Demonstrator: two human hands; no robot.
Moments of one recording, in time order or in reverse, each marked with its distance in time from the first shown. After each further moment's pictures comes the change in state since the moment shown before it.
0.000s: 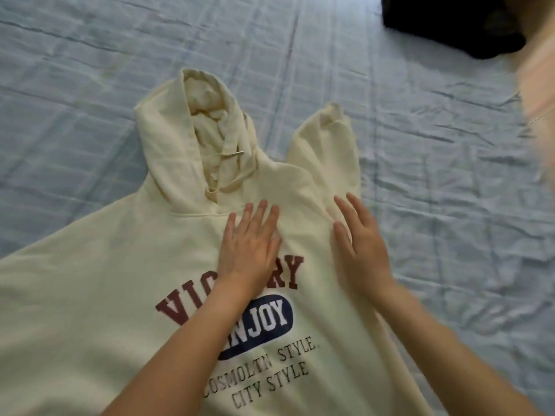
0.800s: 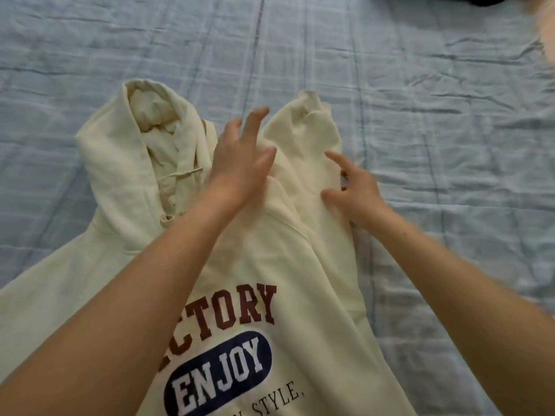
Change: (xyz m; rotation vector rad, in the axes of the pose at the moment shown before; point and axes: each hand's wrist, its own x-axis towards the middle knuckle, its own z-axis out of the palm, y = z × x) left_hand 0.159 0.036 -0.073 -0.393 0.168 -0.010; right_hand 0.125 0.060 -0.004 0.305 -0.138 0.268
